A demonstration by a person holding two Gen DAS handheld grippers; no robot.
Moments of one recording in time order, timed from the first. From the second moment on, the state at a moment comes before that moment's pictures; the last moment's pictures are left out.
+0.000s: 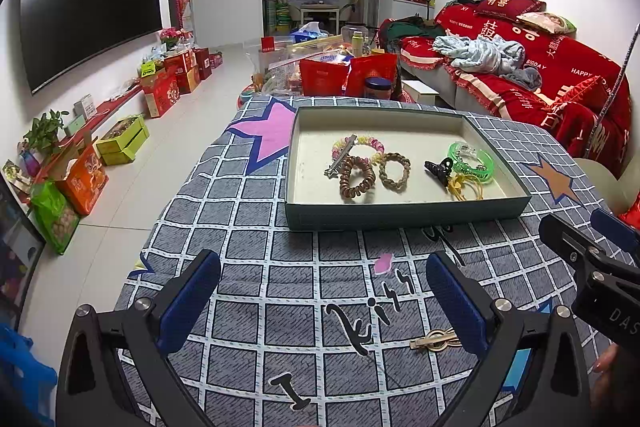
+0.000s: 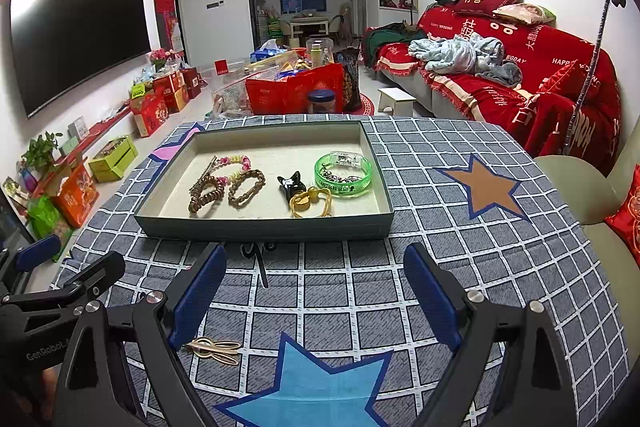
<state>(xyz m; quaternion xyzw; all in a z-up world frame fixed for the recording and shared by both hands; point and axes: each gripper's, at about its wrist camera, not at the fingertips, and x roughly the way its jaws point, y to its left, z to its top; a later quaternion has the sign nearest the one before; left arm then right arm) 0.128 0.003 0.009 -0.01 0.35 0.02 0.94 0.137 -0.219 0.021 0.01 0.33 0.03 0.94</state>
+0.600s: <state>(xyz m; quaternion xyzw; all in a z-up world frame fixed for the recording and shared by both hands) 0.125 0.007 0.006 -0.02 0.35 0.02 0.94 0.137 -0.219 0.021 0.01 0.33 0.03 0.94</state>
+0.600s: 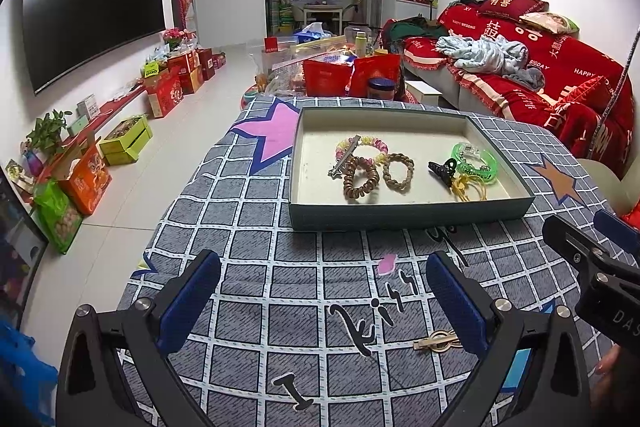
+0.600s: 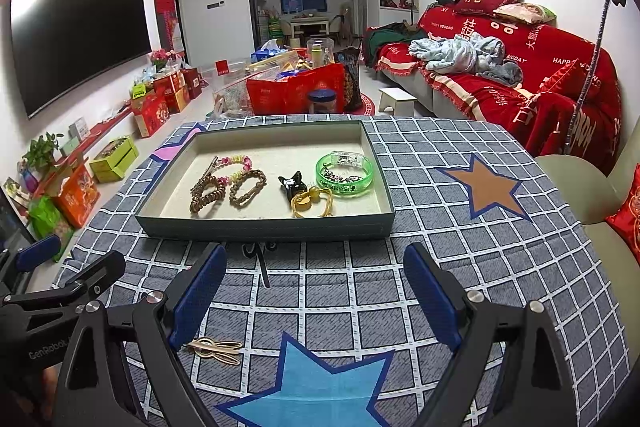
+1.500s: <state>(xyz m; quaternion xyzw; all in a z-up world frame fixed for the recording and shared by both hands) 0.126 0.009 0.006 -0.02 0.35 0.02 0.93 0.136 -0.218 0.024 0.01 0.33 0.04 0.94</state>
